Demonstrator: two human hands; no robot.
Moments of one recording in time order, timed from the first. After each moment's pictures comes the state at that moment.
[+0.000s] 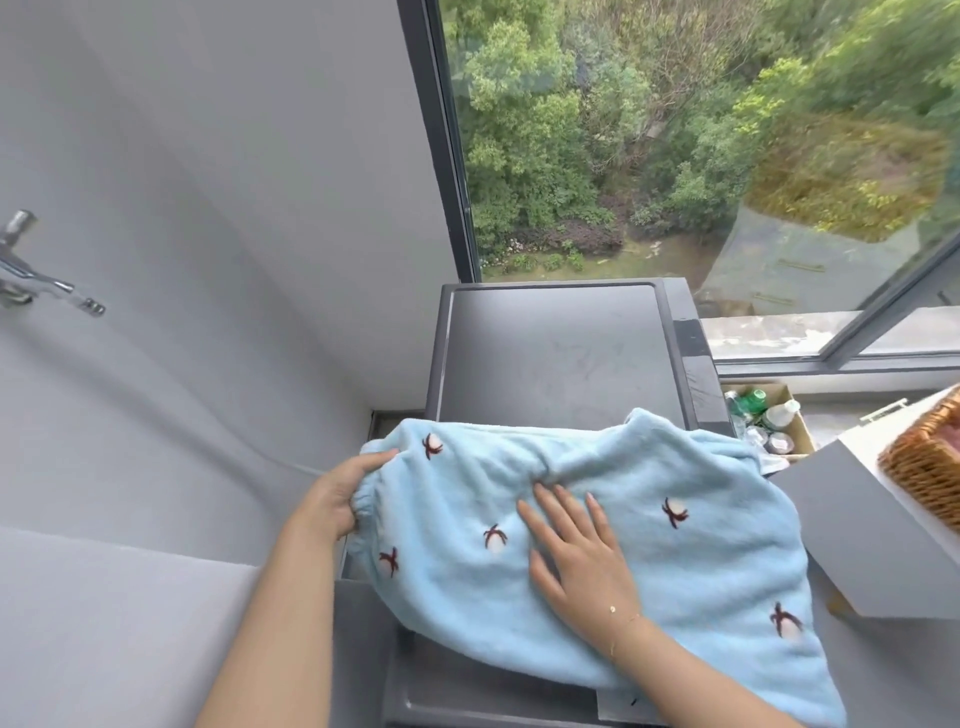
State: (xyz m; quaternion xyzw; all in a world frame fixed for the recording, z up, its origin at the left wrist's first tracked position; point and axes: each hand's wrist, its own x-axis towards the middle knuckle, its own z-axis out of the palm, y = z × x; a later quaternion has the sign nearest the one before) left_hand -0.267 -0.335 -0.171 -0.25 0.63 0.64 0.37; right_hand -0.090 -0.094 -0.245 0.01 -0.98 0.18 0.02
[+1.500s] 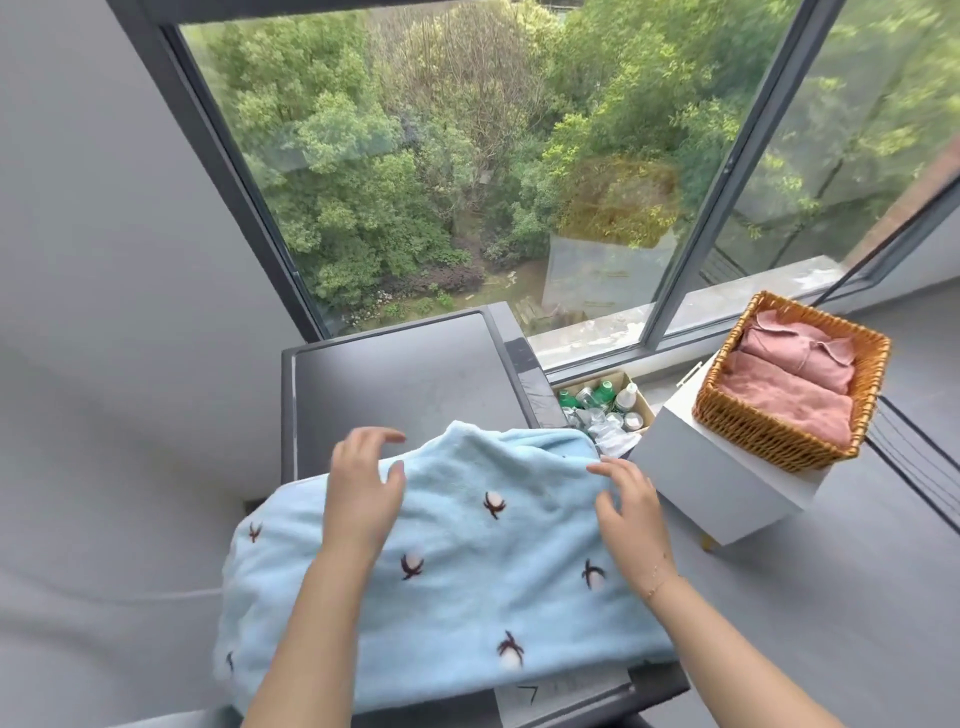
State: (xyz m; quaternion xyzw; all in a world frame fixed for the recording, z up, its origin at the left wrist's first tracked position) left_hand -0.220 -0.174 -0.138 0.24 0.91 0.35 0.00; right_hand -0.036 0.047 -0.197 -0.35 -0.83 0.38 0.19
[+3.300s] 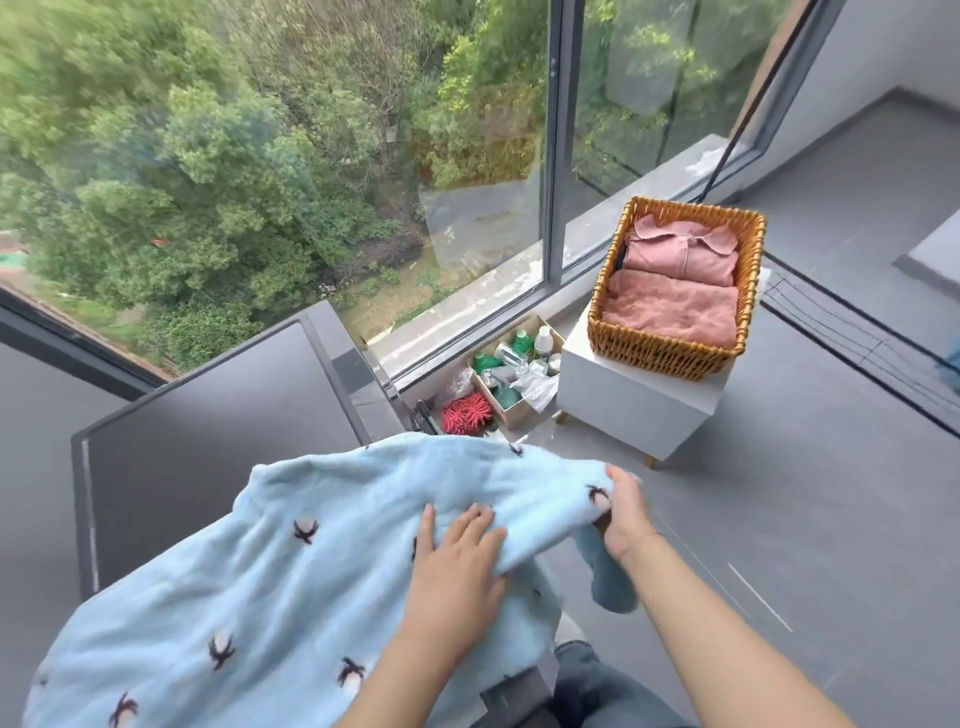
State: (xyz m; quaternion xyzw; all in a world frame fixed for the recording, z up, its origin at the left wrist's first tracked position) left_hand -0.054 0.001 -0.210 0.56 0.81 -0.02 0.15; right_hand 0.052 0.185 -0.280 -0.59 -0.13 0.76 0.24
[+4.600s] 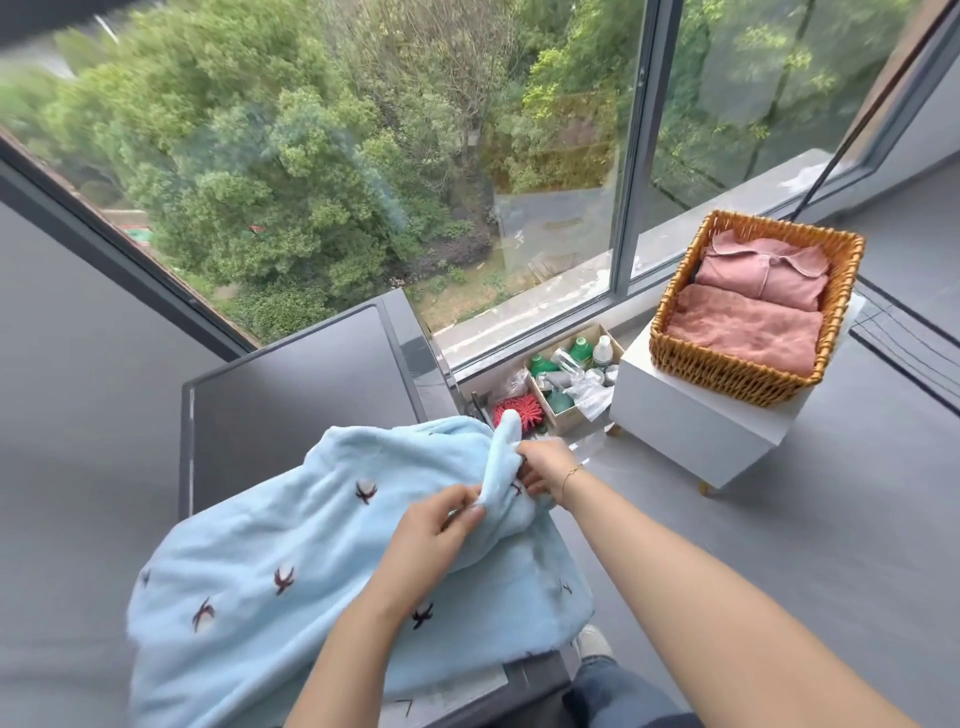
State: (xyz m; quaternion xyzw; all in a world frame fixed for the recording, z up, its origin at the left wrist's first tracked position) left_hand -0.081 -0.025 -0.152 0.32 0.82 0.35 0.31; right_hand -0.054 0.156 -0.236 -0.52 -0.50 0.68 -0.06
